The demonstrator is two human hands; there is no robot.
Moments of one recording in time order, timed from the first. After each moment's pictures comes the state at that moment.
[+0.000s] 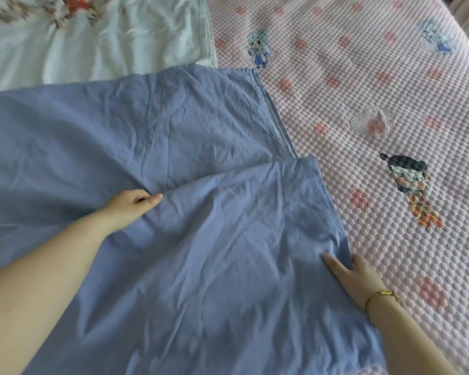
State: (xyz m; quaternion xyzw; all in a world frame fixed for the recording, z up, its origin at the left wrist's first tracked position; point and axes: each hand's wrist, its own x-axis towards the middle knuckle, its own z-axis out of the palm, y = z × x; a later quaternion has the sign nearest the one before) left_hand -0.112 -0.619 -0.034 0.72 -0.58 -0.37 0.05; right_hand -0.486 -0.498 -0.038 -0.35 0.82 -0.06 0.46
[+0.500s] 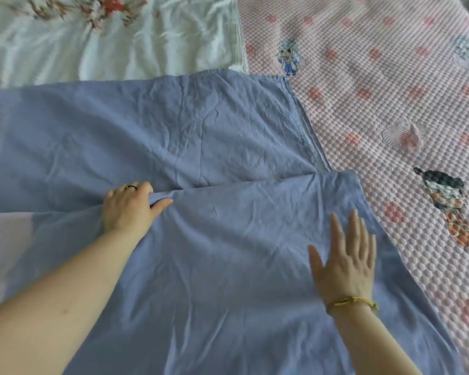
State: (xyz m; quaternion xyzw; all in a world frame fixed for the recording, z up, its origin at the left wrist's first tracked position) left_hand -0.079 -0.601 -0.039 0.72 -0.70 -0.01 0.02; right_hand -0.391 -0.517 -0.039 -0.61 0.78 -0.12 0.08
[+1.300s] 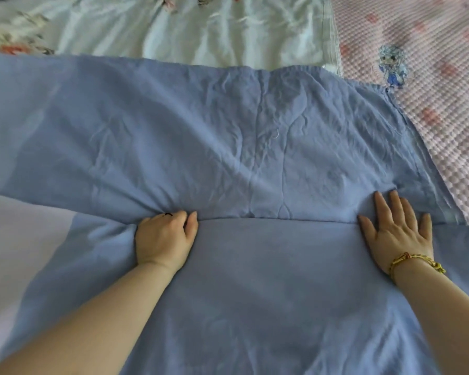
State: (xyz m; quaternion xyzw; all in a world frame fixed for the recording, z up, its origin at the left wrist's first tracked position) left_hand -0.018 -0.618 -0.122 0.75 -0.64 0.07 0.13; right_hand -0.340 -0.687 -0.099 -0.67 0.73 0.10 0.10
